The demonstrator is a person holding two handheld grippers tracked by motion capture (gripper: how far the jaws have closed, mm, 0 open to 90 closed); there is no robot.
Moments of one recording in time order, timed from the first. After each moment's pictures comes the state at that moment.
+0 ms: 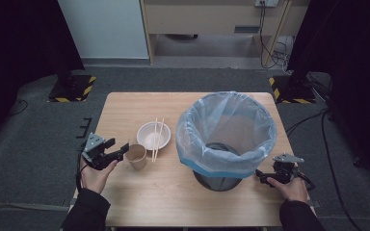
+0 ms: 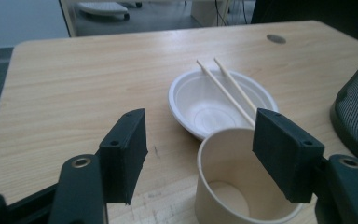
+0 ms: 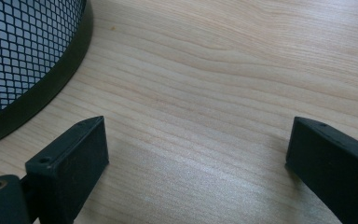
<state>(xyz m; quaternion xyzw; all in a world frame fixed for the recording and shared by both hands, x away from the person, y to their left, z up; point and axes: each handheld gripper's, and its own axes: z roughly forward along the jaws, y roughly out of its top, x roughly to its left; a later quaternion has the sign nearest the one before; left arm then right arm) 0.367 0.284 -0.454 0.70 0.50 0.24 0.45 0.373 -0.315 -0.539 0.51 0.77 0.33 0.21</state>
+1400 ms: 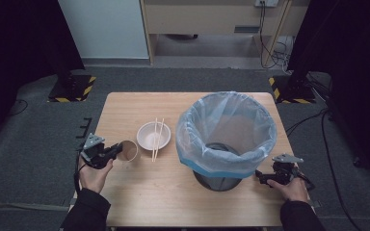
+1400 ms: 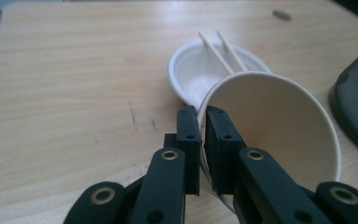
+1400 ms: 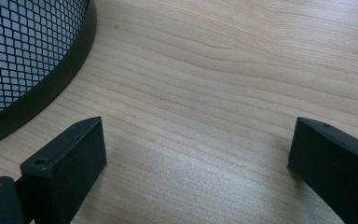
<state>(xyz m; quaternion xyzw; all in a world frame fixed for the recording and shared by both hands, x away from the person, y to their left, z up) 0.361 0.290 -0.442 0.70 0.52 0.21 0.44 0.372 -0.314 -0.539 0.50 0.77 0.33 0.21</state>
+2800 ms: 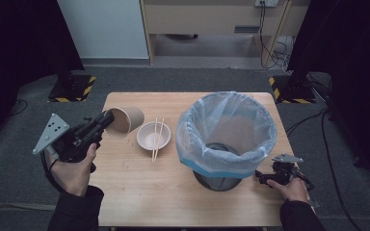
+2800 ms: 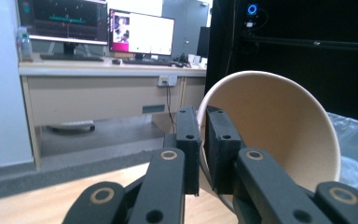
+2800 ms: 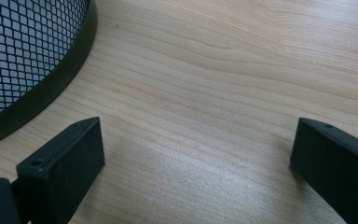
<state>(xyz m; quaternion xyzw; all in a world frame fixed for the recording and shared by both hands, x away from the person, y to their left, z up) 0.307 0.266 -0.295 0.61 0.37 0.30 0.64 0.373 -0.313 -0.539 0.50 0.77 0.33 0.21</state>
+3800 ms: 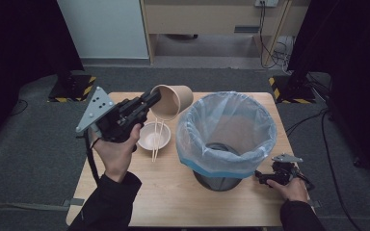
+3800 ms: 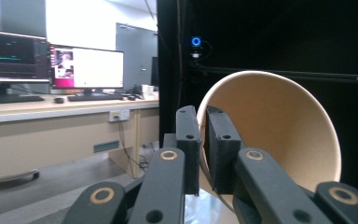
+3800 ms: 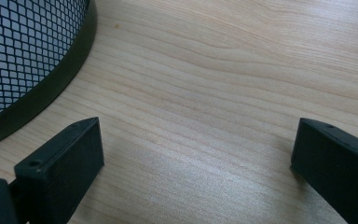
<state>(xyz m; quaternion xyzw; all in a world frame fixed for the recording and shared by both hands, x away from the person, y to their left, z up) 0.329 0.163 -0.243 0.61 0.28 0.27 0.69 0.373 -0.313 -0.539 0.50 0.77 0.33 0.21</state>
